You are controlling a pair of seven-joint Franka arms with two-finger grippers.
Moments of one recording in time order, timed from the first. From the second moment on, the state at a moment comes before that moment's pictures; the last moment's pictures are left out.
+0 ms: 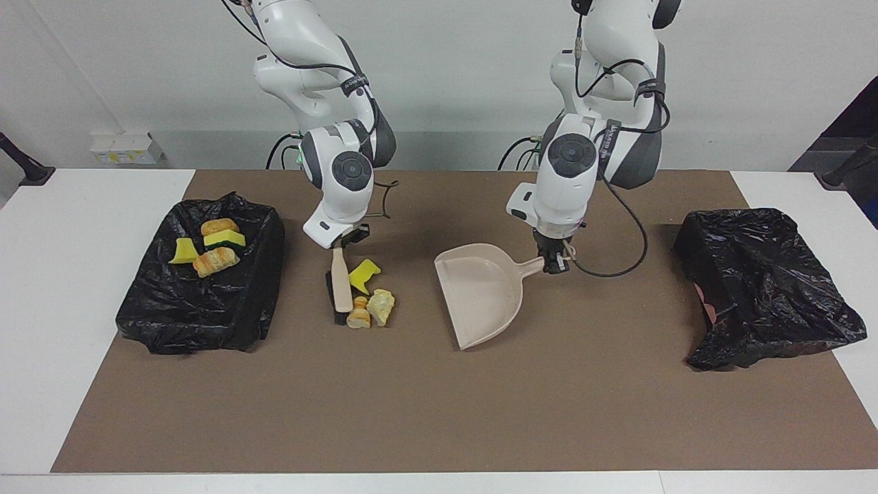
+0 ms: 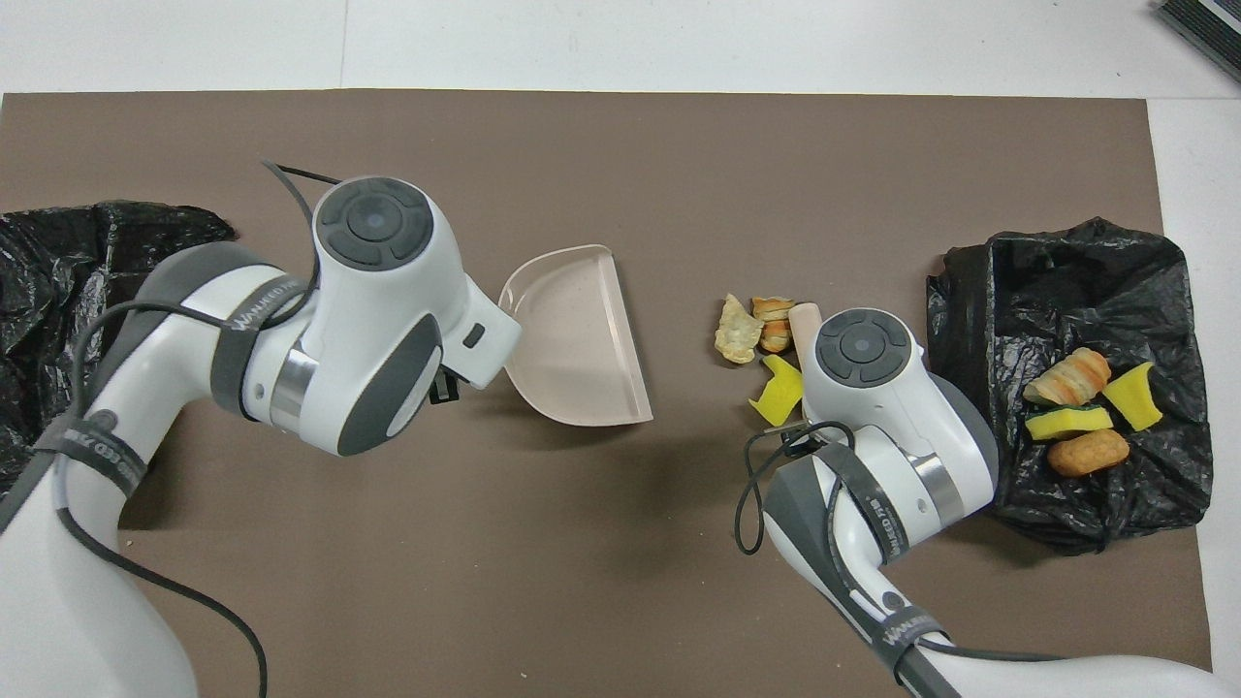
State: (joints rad) left arm -0.47 0.25 -0.03 -1.77 0.10 1.91 0.93; right arm 0.19 0.15 0.17 -2.14 -0.17 1.98 0.31
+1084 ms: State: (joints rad) left arm -0.55 0.18 -0.02 -2.00 0.16 2.15 0.81; right arm 0.29 0.14 0.16 -1.84 0.27 1.73 0.31
